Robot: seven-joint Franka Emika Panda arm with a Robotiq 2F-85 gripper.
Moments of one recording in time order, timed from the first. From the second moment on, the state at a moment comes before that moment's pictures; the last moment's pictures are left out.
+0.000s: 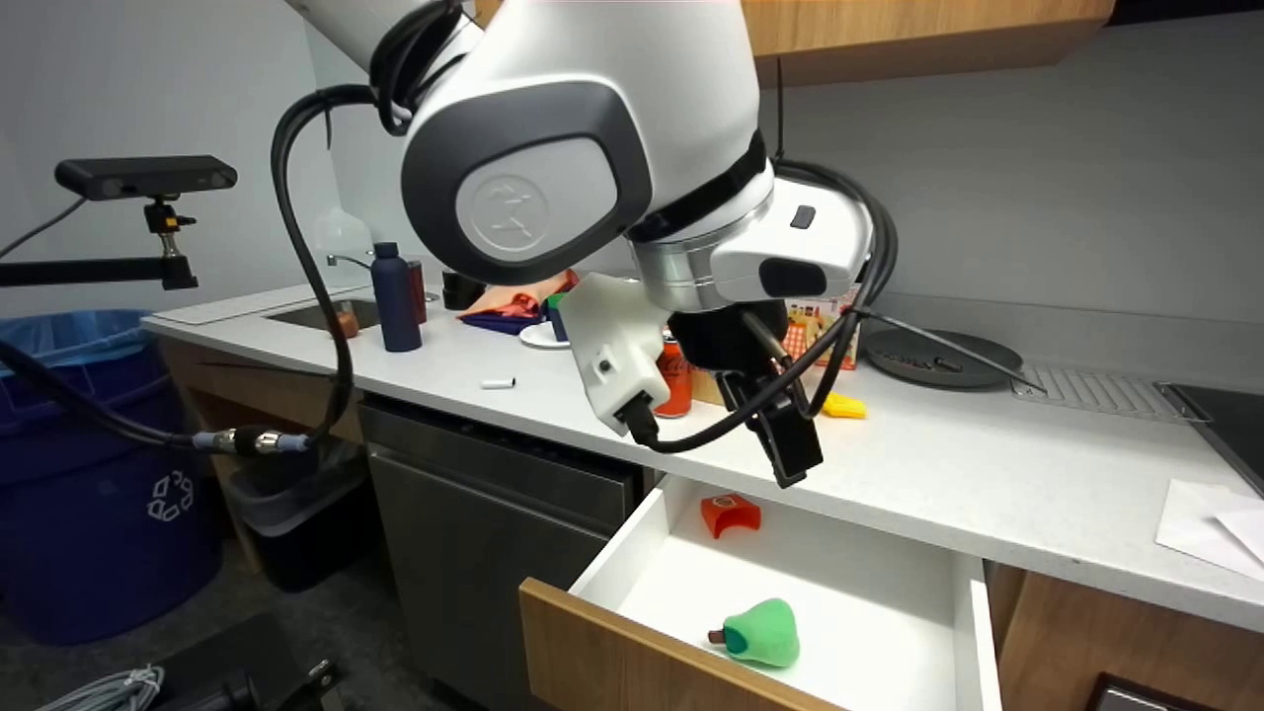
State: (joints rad) arm -0.24 -0.22 -0.07 -2.58 0.34 2.80 -0.07
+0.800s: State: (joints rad) arm -0.16 -0.15 -0.10 -2.57 0.31 2.79 -0.08
